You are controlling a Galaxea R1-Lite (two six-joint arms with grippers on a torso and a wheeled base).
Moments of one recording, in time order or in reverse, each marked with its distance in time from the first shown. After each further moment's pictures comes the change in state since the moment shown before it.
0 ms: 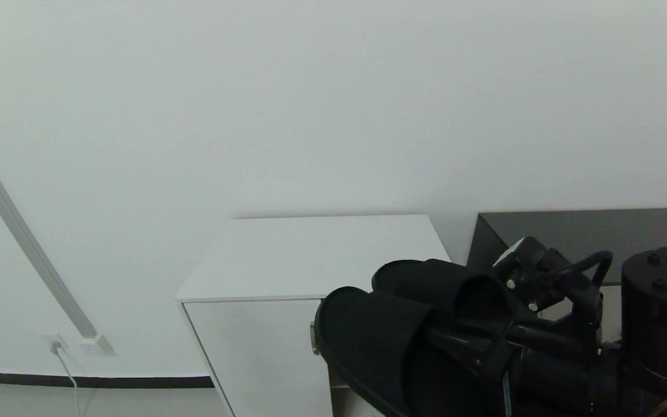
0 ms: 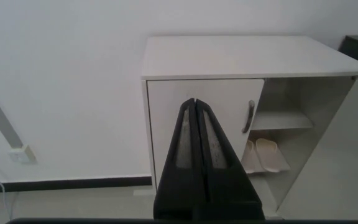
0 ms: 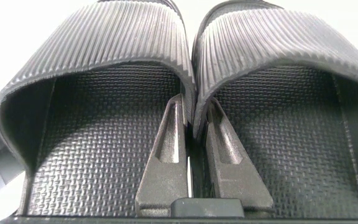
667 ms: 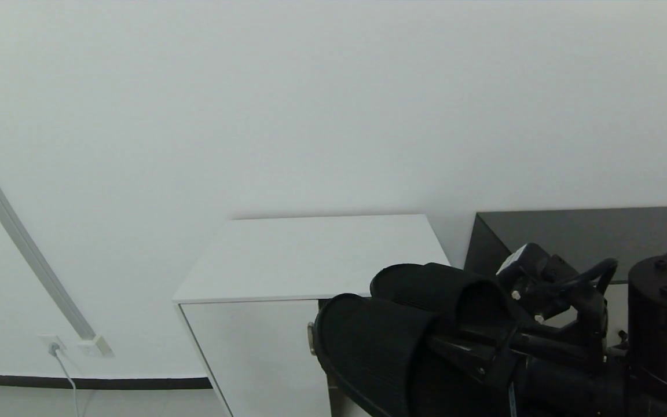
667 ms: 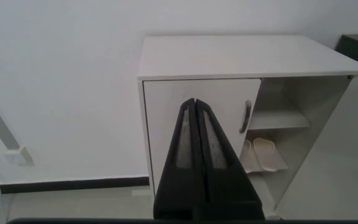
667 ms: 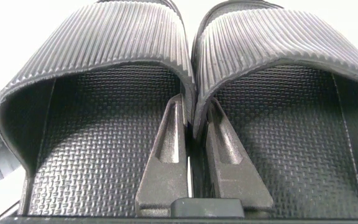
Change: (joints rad) left arm 0.002 0.000 0.000 0.000 0.000 0.000; right arm 0.000 -0.003 0.021 -0.010 0.023 -0.028
